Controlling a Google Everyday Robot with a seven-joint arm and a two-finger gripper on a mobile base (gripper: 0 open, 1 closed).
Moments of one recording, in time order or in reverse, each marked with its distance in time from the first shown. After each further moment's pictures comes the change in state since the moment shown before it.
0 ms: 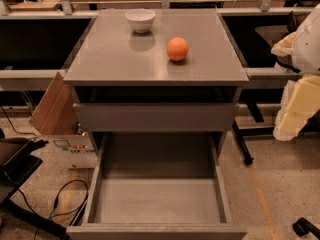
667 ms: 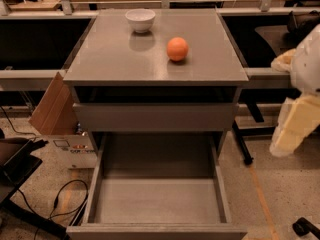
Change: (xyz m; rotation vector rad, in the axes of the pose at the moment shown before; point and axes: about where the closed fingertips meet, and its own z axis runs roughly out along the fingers) arm 0.007 0.015 0.016 0.001 -0.017 0.020
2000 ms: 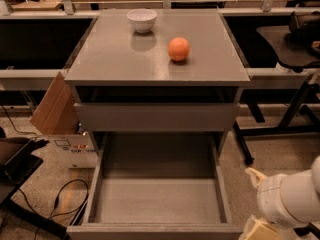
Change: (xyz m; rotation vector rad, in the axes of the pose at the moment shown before) arm 0.070 0.141 0.215 -0.097 -0.162 0.117
